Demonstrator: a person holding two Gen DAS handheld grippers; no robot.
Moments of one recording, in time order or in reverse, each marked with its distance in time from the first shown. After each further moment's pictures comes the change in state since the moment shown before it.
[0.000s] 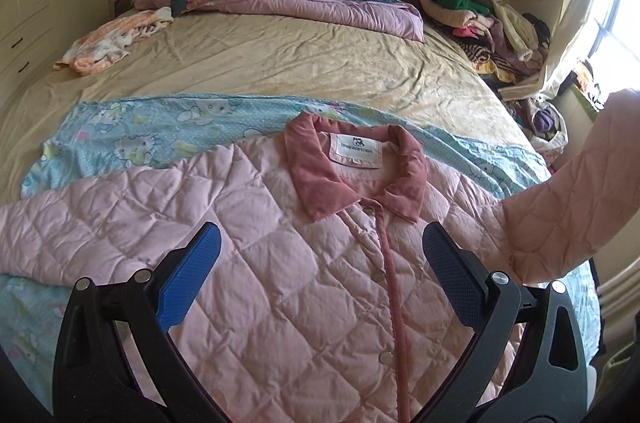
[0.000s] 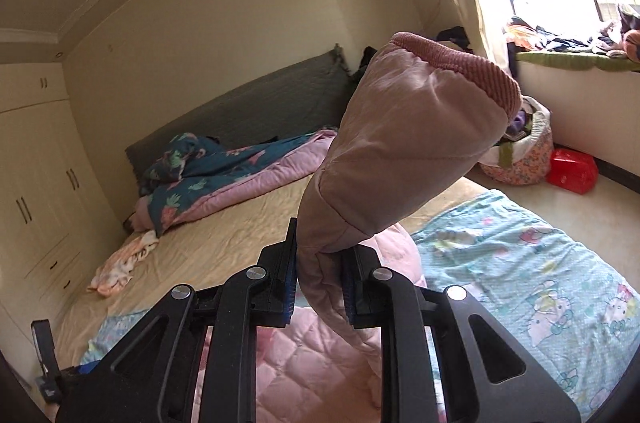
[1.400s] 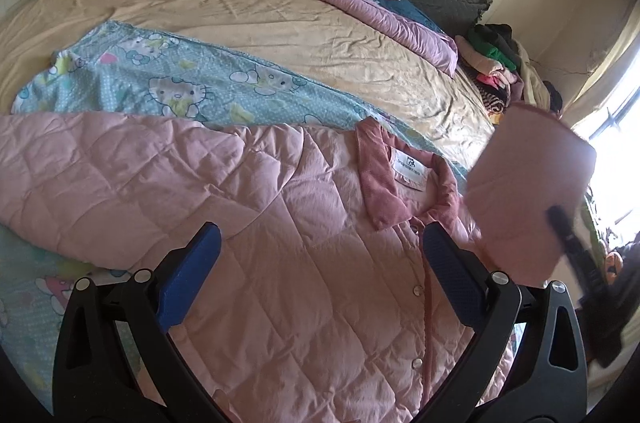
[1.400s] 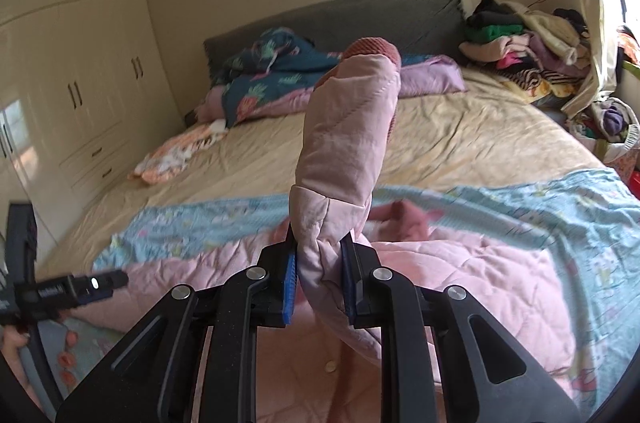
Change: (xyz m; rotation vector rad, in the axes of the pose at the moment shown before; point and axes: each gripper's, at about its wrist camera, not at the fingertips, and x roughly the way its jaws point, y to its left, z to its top) left arm 0.013 0.130 -0.010 -0.291 0.025 -0.113; right arm 0.113 0.219 -0.157 -0.262 0.290 0.230
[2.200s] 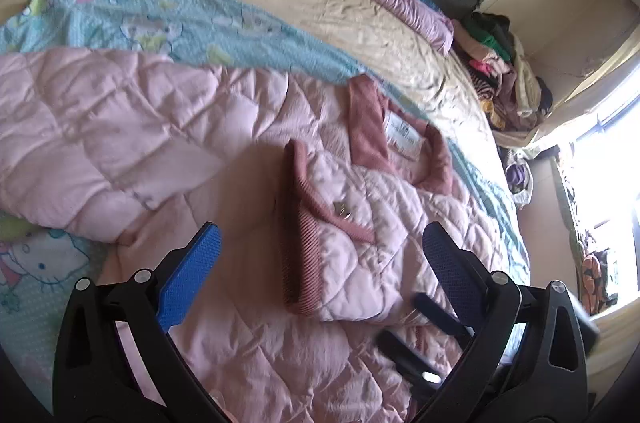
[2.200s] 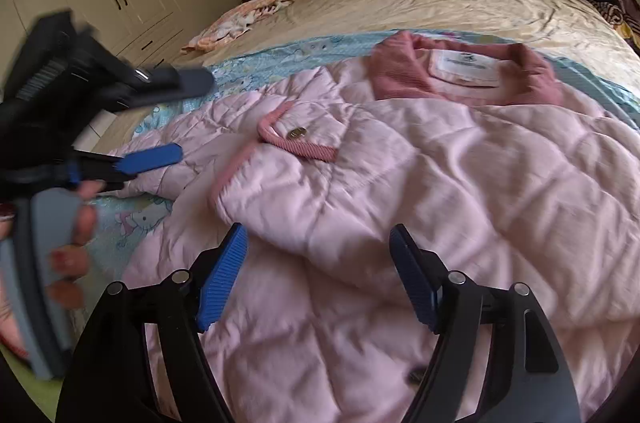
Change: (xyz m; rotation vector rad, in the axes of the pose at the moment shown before) left arm 0.050 0.003 -0.030 -0.062 0.118 -0.072; right arm 0.049 0.050 -0.103 -0.051 0.386 0.235
